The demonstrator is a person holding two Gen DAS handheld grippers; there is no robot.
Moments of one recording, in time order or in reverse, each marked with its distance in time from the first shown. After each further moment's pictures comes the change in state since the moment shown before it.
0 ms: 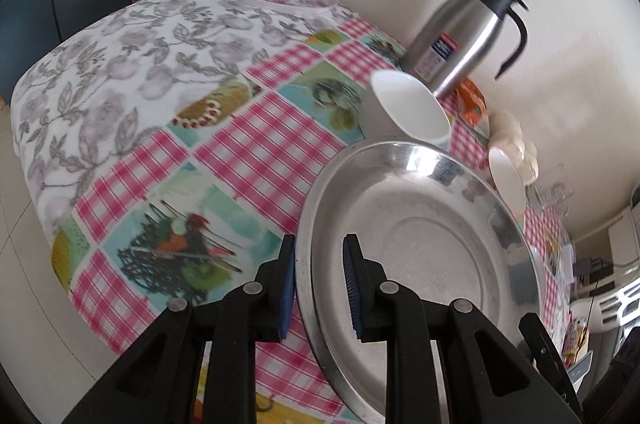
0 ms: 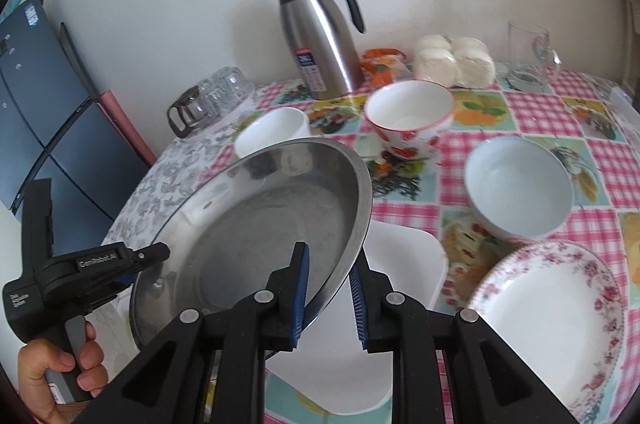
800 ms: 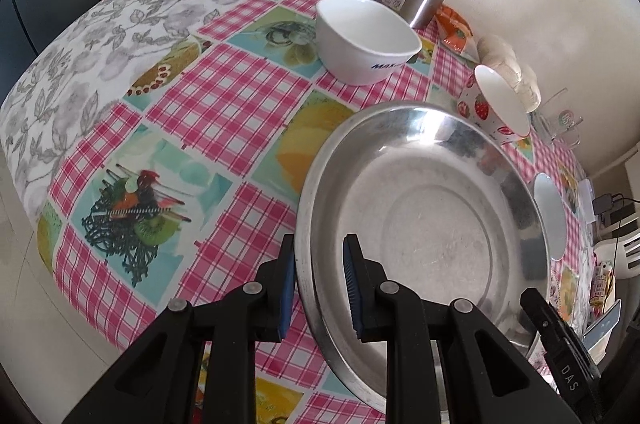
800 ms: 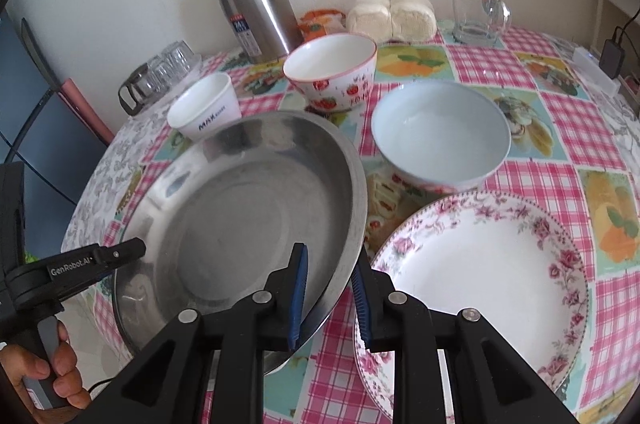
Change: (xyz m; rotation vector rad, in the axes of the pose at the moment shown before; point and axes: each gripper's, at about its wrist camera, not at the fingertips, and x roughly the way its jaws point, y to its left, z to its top) left arm 0.025 -0.042 -0.032 0.129 0.131 0.060; right arm 0.006 -0.056 -0.018 0.046 0.130 -0.122
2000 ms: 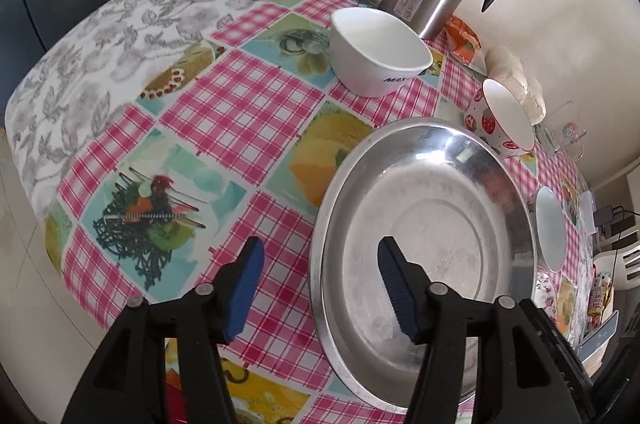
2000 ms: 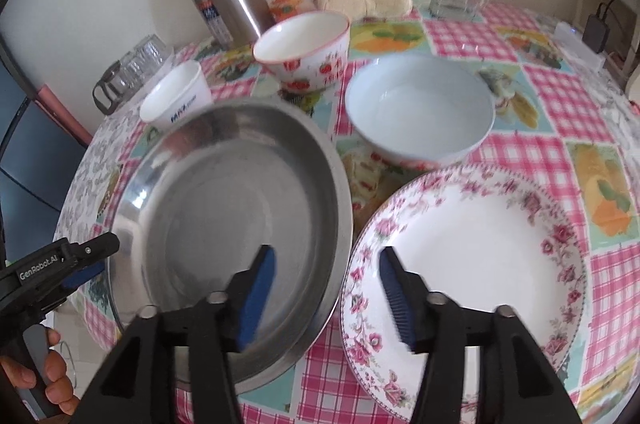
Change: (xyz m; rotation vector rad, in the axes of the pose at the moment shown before) left arm -0.008 0.005 0.006 -0.025 -0.024 0.020; right arm 0.004 -0.007 0.001 0.061 0.037 -0.065
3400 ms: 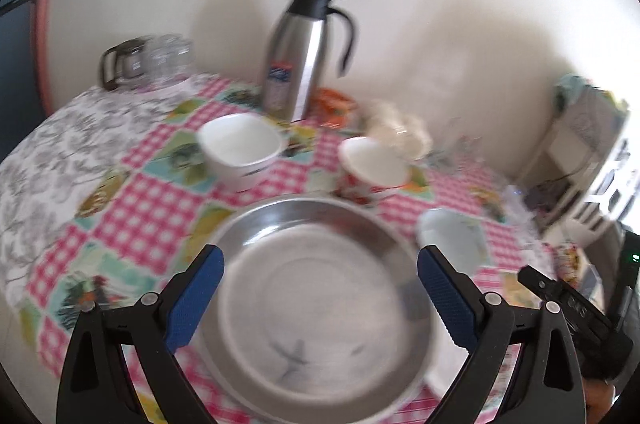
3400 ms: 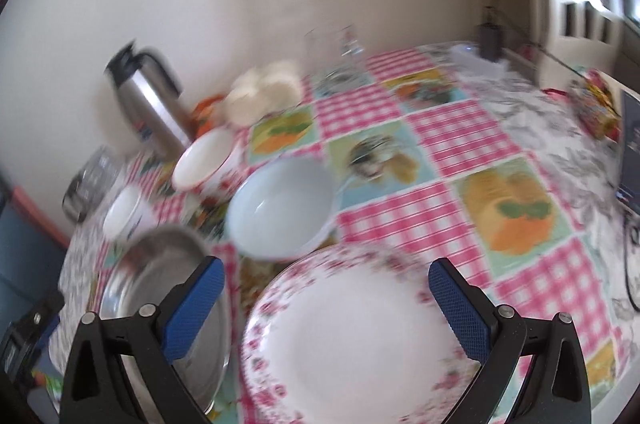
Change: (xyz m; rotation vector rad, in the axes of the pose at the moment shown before) left arm -0.065 -0.075 -0.022 0.268 -0.354 -0.261; right arm -0.062 -0.091 0.012 0.269 -0.274 -0.118
